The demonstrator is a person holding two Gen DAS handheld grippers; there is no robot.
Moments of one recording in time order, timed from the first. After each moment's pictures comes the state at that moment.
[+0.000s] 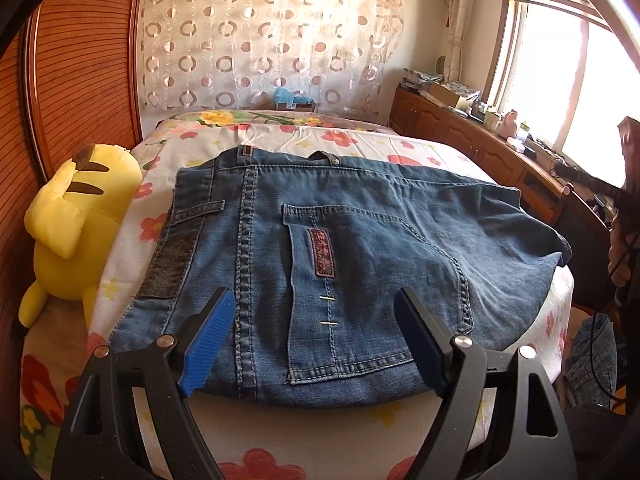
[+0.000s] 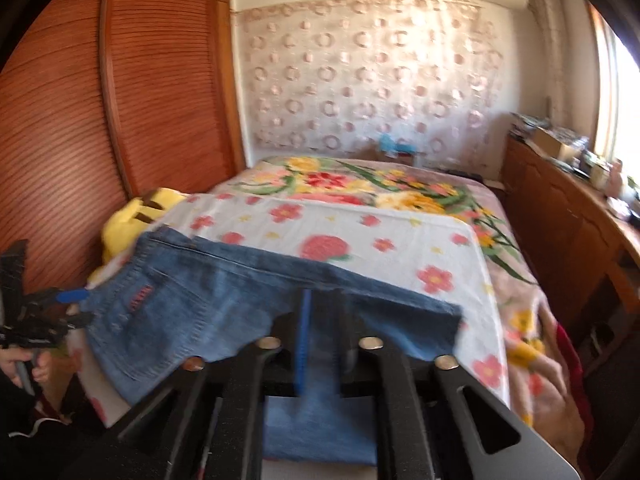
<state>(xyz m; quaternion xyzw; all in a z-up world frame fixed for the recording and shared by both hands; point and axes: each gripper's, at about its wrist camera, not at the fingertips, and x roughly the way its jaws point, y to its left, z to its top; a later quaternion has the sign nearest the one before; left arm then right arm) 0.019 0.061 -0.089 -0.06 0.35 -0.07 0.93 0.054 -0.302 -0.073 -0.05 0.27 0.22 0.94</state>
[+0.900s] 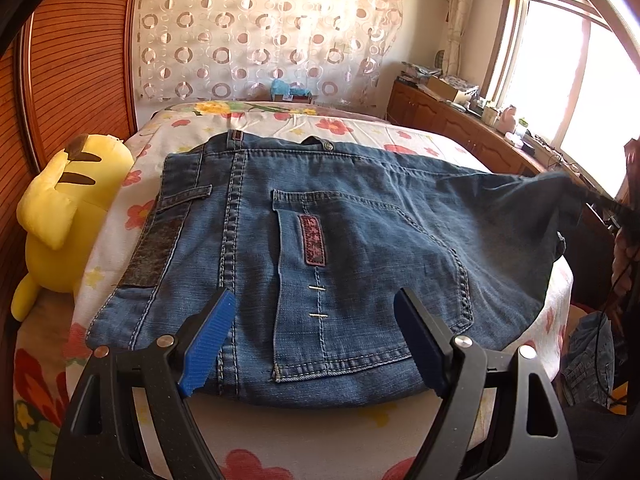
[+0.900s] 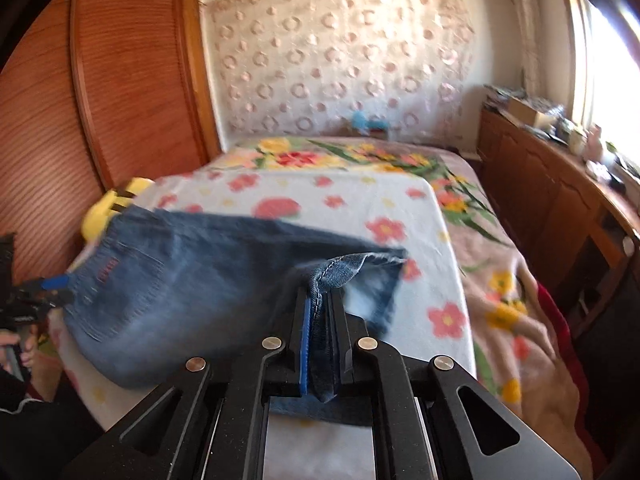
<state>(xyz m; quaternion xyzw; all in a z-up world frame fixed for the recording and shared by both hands) 0.024 0.054 -0.099 -0.06 0.36 -0.08 0.93 0.061 -0.341 -0.078 -0.04 0.29 0.20 0.94</state>
